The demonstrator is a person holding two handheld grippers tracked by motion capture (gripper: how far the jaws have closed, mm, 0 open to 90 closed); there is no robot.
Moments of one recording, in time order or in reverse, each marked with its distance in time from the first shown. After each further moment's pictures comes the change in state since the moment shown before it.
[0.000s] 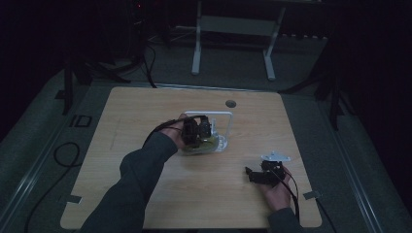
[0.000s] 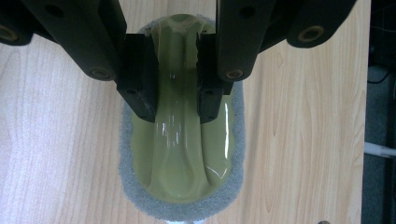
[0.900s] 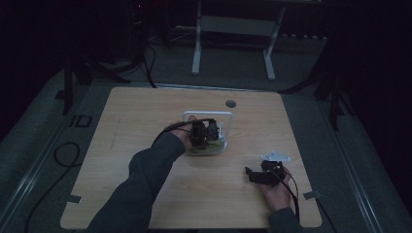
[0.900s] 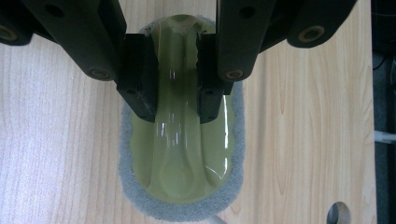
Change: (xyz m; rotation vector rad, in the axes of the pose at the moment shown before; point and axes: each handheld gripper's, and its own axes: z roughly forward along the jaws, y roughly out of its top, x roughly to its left) left arm -0.003 0.019 0.022 0.017 -0.009 0.077; right arm 0.000 0.000 0.000 0.001 0.000 0.001
